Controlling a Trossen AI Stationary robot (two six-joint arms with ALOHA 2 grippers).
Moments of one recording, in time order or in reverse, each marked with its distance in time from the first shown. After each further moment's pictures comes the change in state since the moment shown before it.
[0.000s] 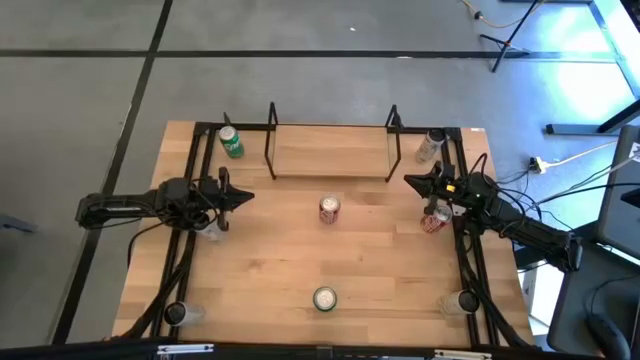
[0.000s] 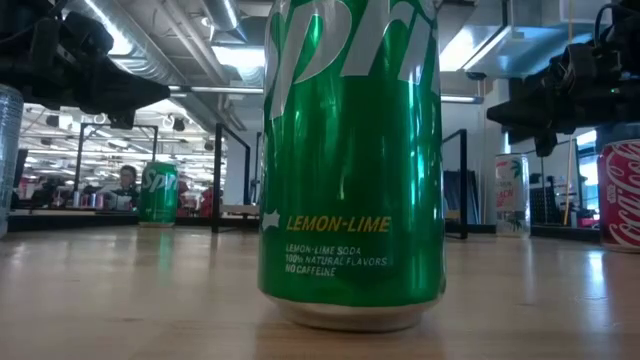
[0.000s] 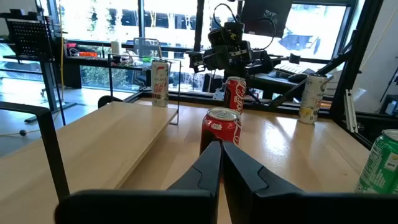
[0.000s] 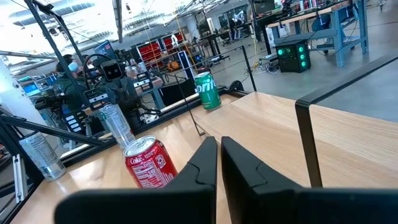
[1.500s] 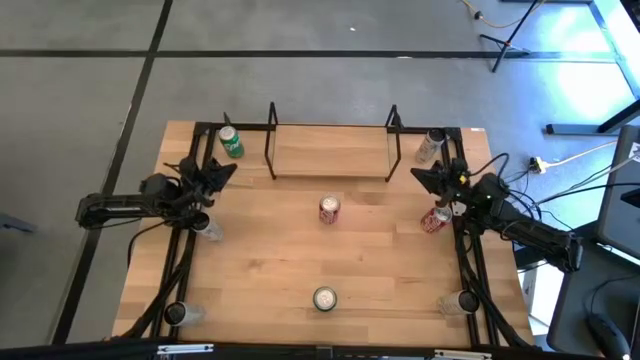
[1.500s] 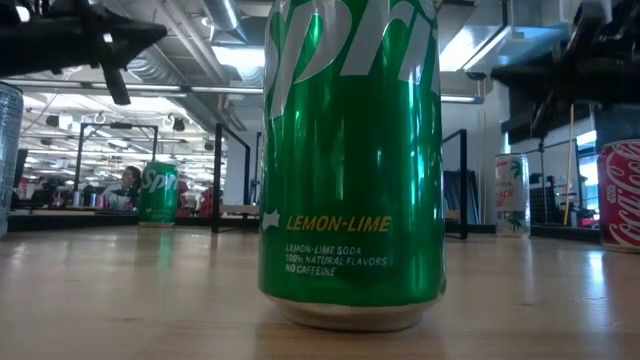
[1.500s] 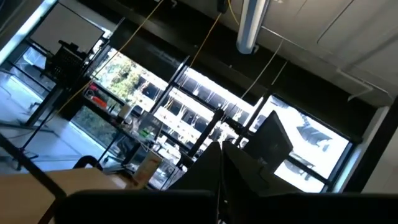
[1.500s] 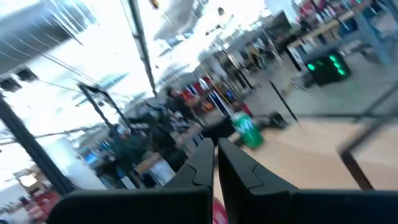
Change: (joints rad) left arm 0.000 0.001 0.016 0.429 -0.238 -0.429; right arm 0.001 0.012 0.026 0.222 -0.001 0.331
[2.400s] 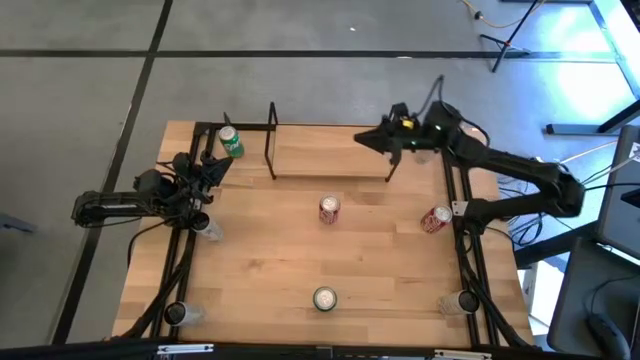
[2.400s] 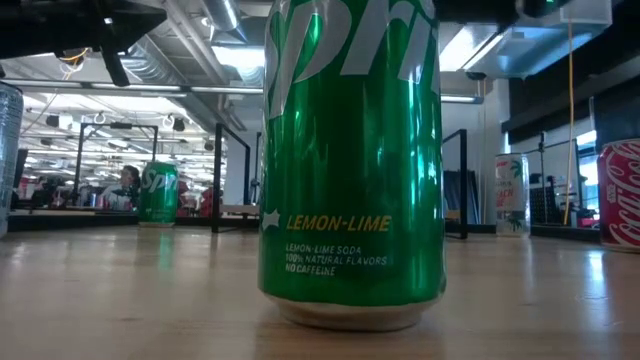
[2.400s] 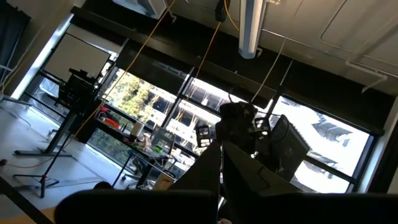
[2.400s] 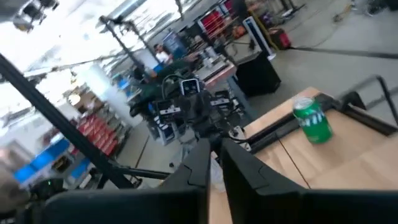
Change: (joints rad) left arm 0.000 0.068 0.079 0.009 -0.031 0.134; right arm 0.020 1.153 0.949 -0.027 -0.342 -0.087
